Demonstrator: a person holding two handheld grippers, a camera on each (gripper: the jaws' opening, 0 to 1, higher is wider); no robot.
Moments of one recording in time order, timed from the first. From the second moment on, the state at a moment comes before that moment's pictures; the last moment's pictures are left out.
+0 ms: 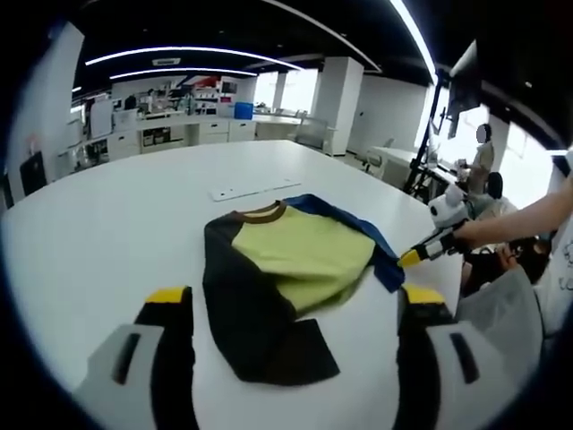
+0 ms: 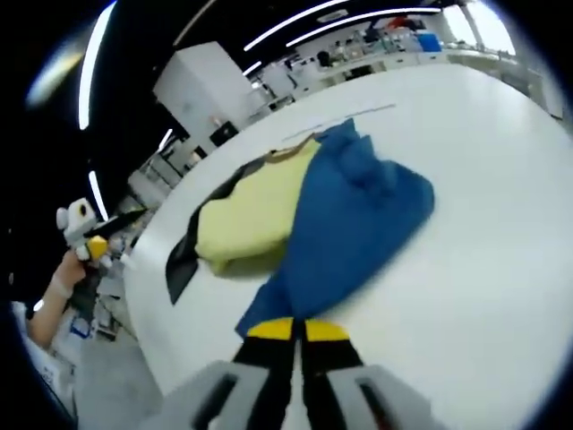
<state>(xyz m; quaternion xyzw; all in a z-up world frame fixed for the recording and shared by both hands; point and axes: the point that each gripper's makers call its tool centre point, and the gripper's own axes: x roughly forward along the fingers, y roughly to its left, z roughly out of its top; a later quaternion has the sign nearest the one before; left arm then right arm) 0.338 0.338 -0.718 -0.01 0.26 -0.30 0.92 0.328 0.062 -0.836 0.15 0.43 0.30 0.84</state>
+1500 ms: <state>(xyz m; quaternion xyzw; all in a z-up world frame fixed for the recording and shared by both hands) 0.337 0.346 -0.728 -0.03 0.27 -0.29 0.92 0.426 0.122 -0.789 0.08 0.41 0.32 0.85</state>
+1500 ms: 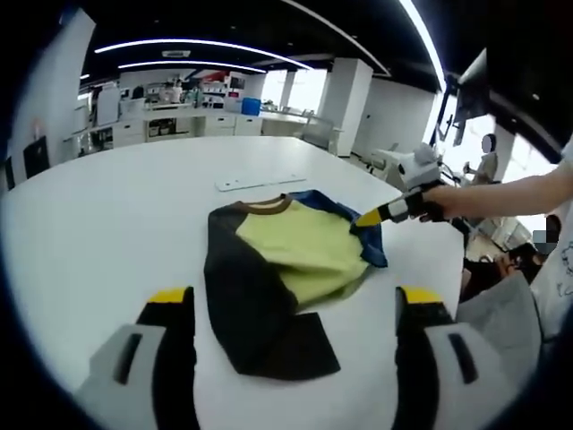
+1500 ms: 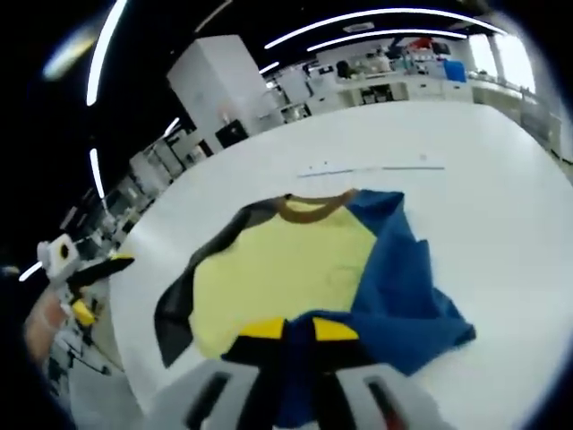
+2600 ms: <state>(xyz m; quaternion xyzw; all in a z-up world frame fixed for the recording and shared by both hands) 0.330 0.347 -0.734 -0.01 0.28 -0.29 0.92 0.422 0.113 -0.778 -0.07 0.30 0.39 0.87</state>
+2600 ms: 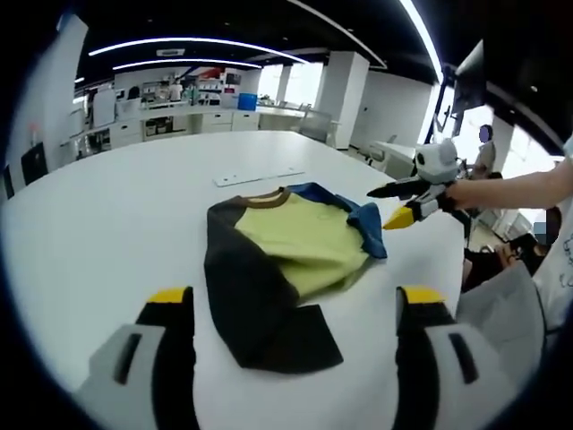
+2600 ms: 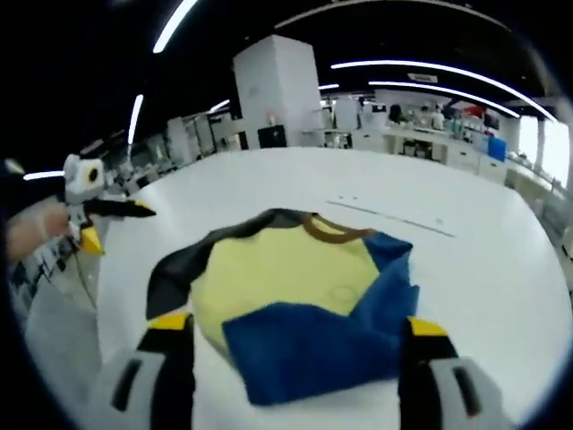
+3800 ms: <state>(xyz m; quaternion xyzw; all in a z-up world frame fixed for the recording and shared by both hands) 0.319 0.354 -0.752 -0.02 0.29 -0.28 0.91 0.367 0.163 -0.800 -0.20 0.27 0.41 0.85</state>
